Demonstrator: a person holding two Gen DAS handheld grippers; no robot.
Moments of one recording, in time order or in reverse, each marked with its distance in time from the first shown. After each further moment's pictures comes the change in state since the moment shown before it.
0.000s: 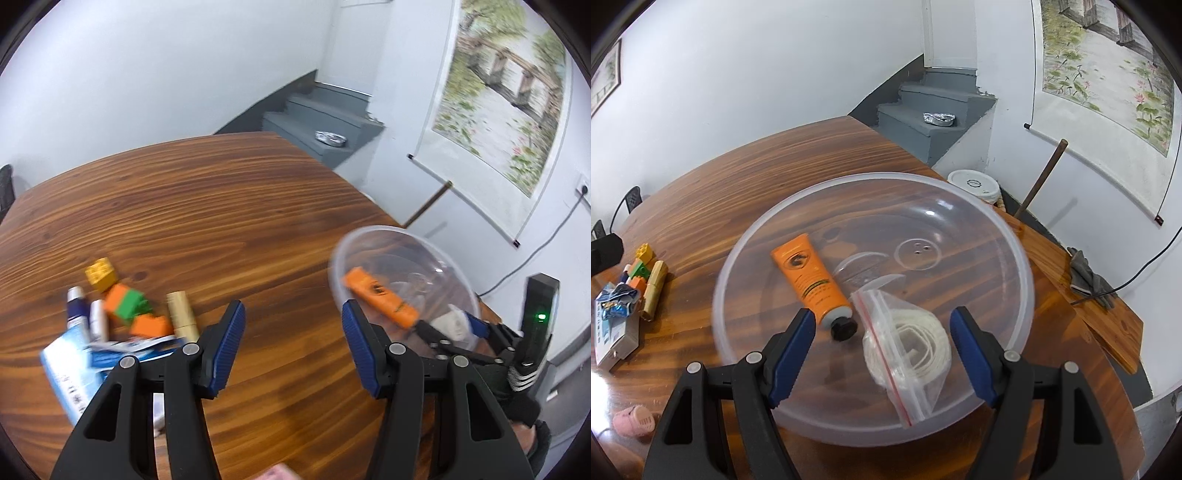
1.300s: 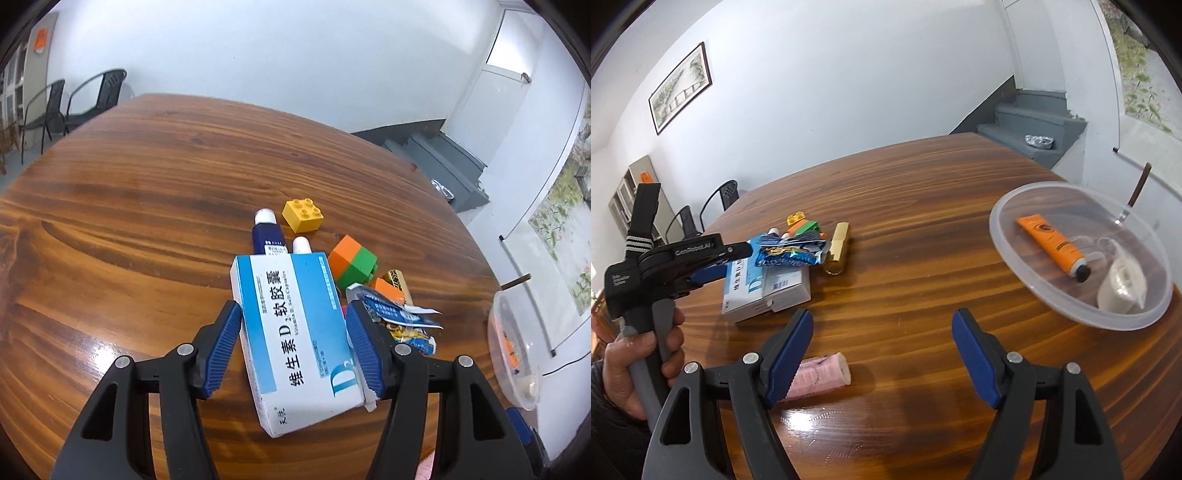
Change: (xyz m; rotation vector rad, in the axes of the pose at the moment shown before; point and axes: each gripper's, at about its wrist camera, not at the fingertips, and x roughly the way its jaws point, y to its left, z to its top) left arm -0.027 0.166 -0.068 -0.418 -0.057 0.236; right arm -0.066 0.124 -0.070 -0.103 -0.089 0.376
